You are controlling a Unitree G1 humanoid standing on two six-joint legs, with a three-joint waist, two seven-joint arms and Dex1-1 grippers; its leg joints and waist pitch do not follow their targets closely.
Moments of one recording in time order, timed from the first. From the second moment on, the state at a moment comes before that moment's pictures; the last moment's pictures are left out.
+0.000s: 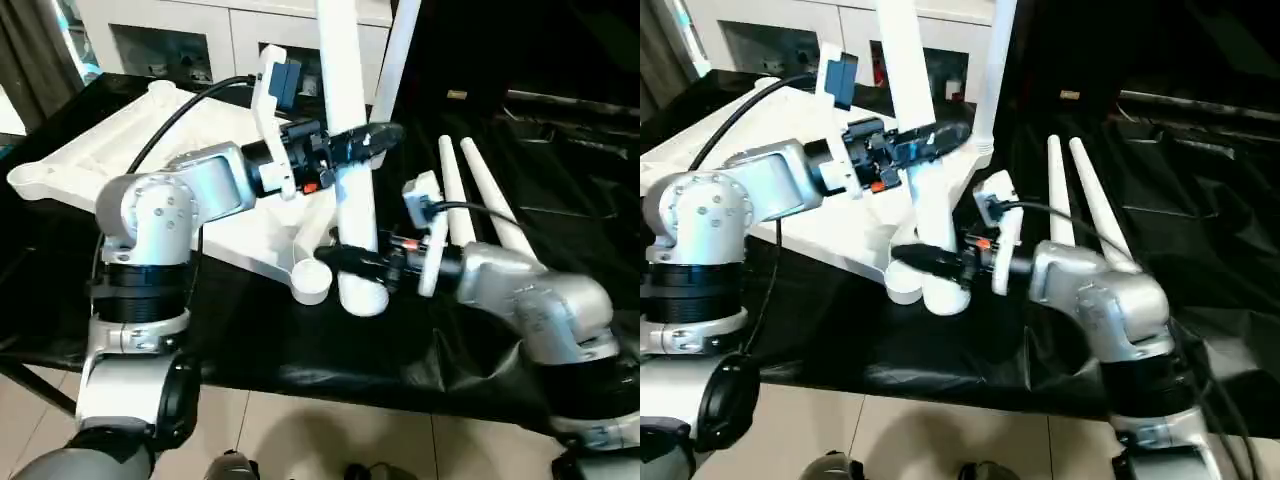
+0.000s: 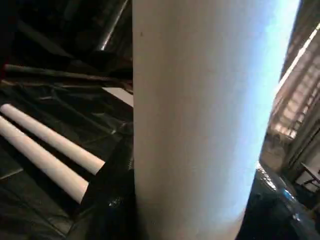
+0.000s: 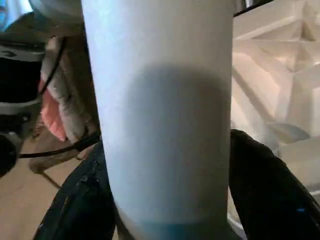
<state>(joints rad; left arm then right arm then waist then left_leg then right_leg) -0.85 0.19 0.14 0.06 -0.73 1.06 -0.70 -0.49 -0.34 0.08 -0.08 0.68 0.90 0.81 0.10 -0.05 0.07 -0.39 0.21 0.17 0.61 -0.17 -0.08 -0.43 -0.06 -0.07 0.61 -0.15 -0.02</state>
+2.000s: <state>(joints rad) -0.86 0.10 0.20 0.19 -0.74 0.93 -0.50 -0.52 -0.27 -0.06 -0.01 0.75 1.06 0.63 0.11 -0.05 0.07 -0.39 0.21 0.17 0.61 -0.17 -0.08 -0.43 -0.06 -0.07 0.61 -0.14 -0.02</state>
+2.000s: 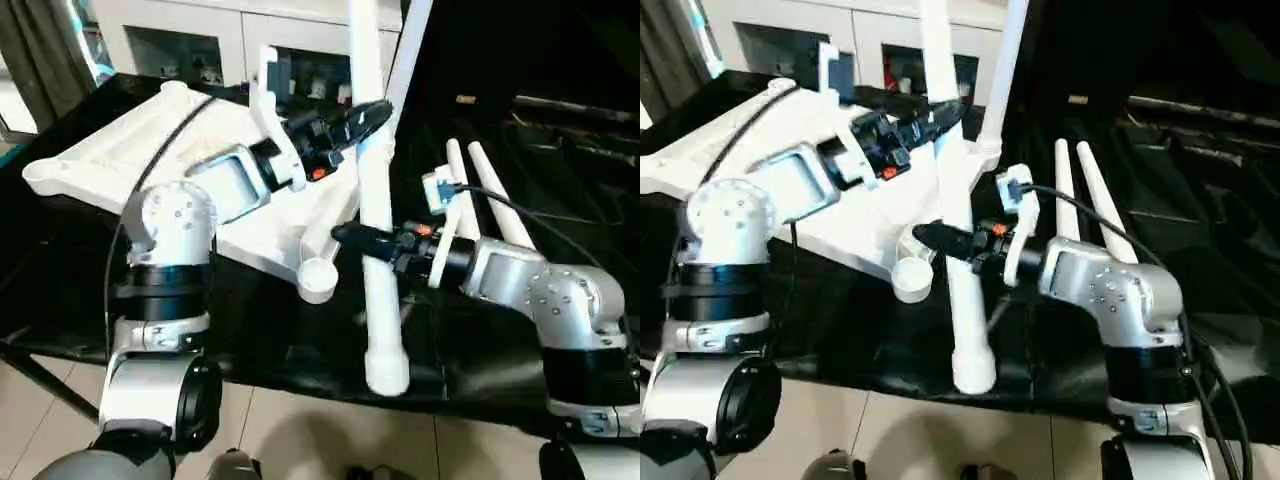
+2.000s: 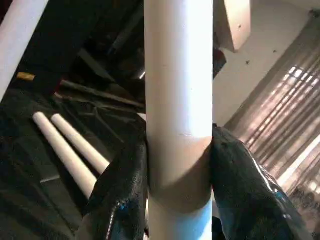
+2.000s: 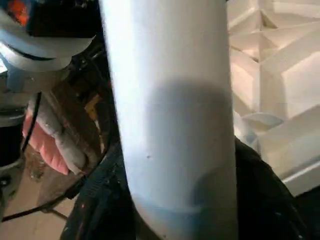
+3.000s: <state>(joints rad) -0.95 0.16 0.26 0.33 -0.70 0.80 -0.47 -0.56 -0.29 -0.03 0.00 0.70 0.98 0.63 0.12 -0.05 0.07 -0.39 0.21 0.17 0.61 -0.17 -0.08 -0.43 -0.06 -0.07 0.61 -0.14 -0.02</state>
